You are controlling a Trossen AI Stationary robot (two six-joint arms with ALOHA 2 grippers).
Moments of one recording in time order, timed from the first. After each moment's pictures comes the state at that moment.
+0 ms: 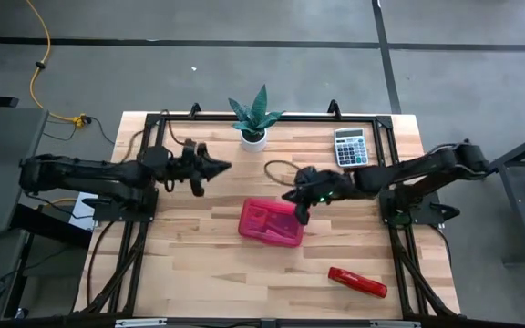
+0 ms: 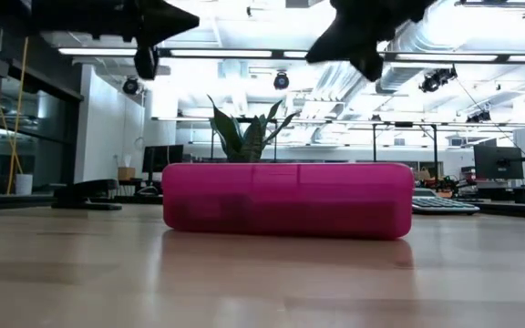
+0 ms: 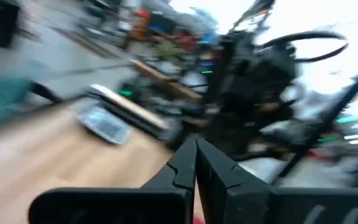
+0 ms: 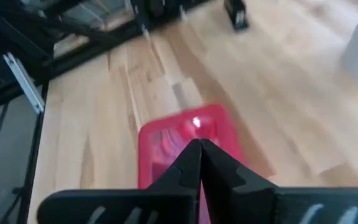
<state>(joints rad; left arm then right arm) 0.25 0.88 0.42 0.50 0.00 -0.50 0.14 1.35 0.93 -0.15 0.17 0.49</state>
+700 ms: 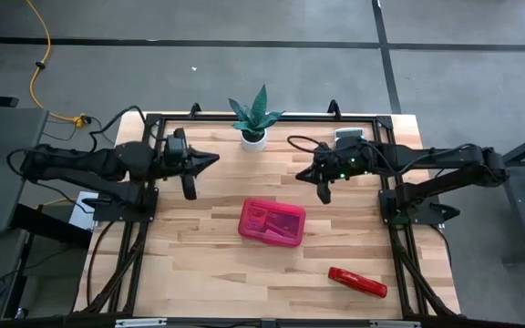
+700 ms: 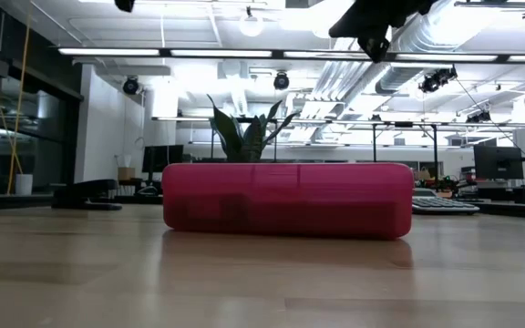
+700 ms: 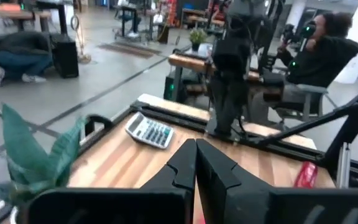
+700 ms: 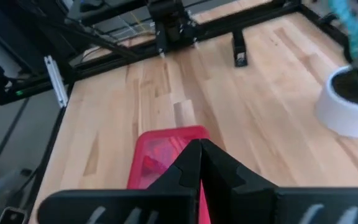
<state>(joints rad) -0.01 0.82 0.84 -0.15 -0.41 -0.18 -0.07 1.13 0.93 -0.28 -0.10 0.24</state>
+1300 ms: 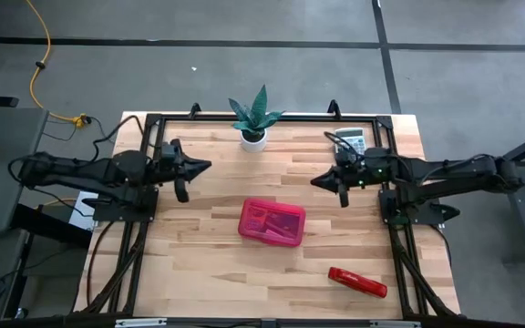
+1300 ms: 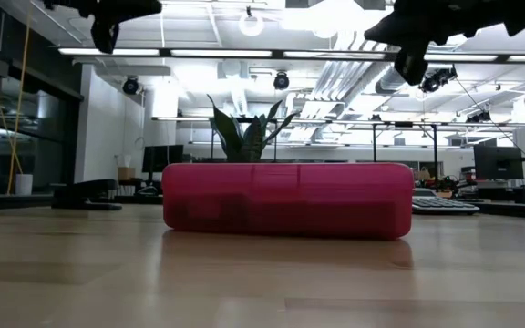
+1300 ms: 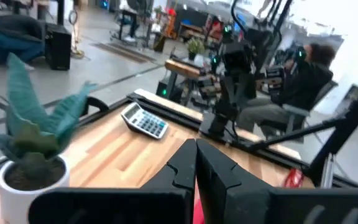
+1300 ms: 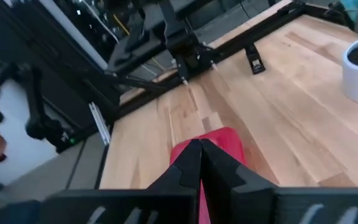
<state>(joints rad) 0.04 0.60 0.53 0.00 -0.35 -0.30 -0.06 0.83 0.56 0.03 -0.12 0.50</state>
